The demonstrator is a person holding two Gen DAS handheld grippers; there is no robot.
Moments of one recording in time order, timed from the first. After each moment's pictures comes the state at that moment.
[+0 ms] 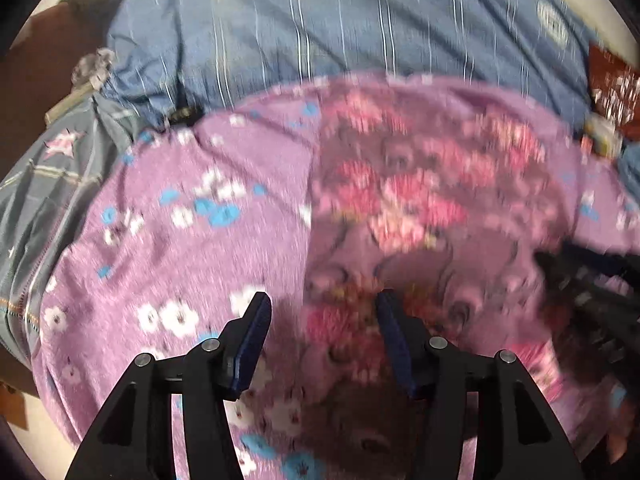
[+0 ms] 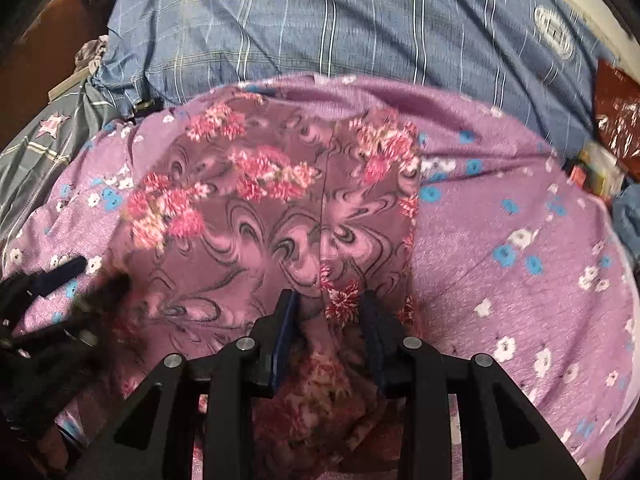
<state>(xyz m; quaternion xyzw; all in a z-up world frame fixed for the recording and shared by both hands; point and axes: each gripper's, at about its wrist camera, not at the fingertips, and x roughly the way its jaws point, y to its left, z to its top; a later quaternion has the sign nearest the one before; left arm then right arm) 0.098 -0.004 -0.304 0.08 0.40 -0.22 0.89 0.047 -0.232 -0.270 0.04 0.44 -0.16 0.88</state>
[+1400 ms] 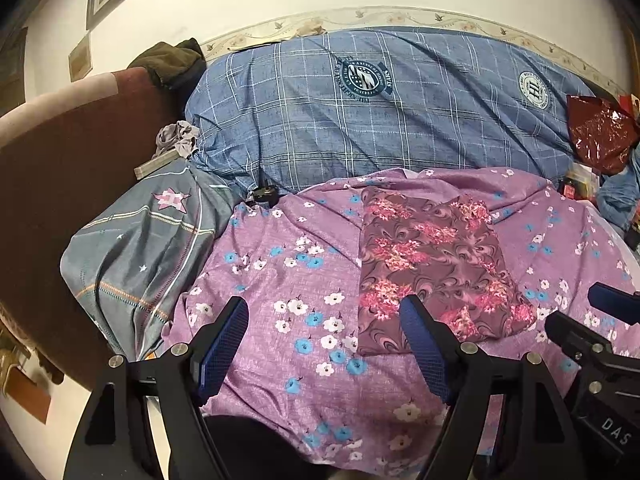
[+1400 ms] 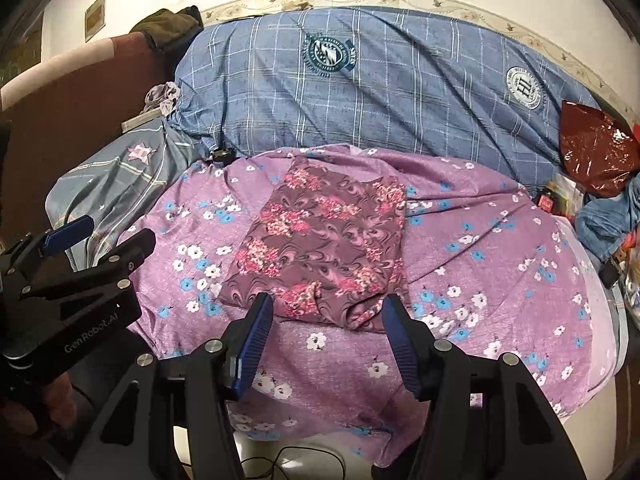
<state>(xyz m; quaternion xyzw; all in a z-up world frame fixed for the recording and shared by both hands) -0.084 0.100 -0.168 0.07 0.28 -0.17 0.94 -0.096 -0.148 -0.160 0.04 0.36 -0.12 0.92</state>
